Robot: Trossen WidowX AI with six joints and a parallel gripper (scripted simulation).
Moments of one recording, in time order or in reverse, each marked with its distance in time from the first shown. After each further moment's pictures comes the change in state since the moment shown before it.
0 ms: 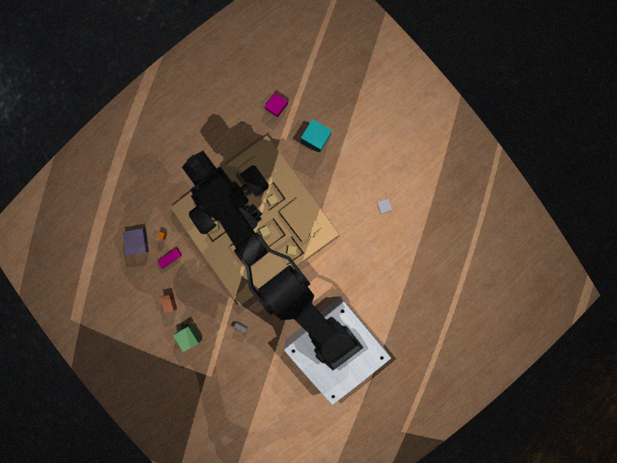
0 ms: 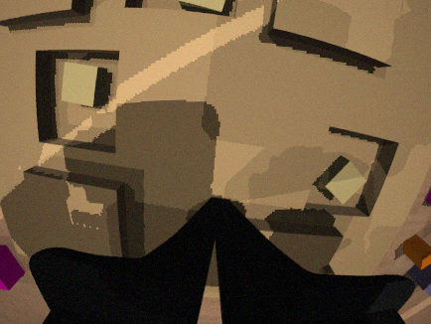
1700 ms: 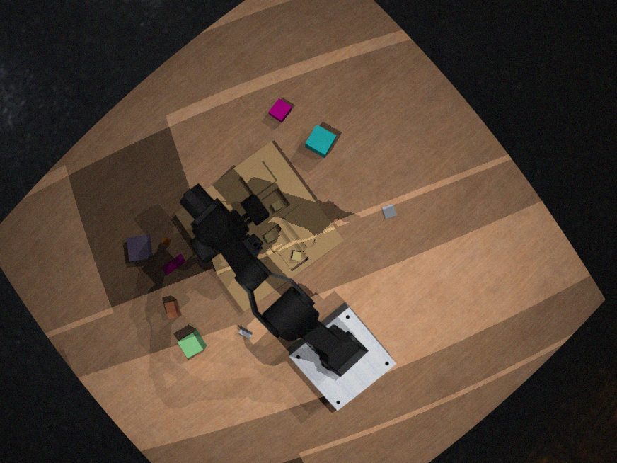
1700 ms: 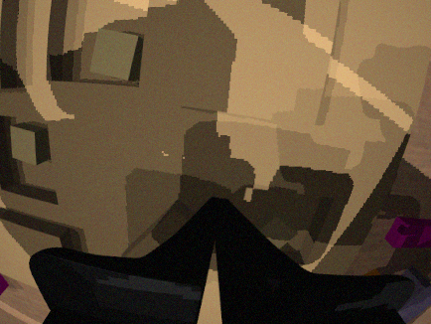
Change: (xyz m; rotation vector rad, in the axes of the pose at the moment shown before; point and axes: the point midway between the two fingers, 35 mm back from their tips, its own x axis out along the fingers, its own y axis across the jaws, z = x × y) arm 0.006 -0.038 0.037 -0.004 -0.001 -0.004
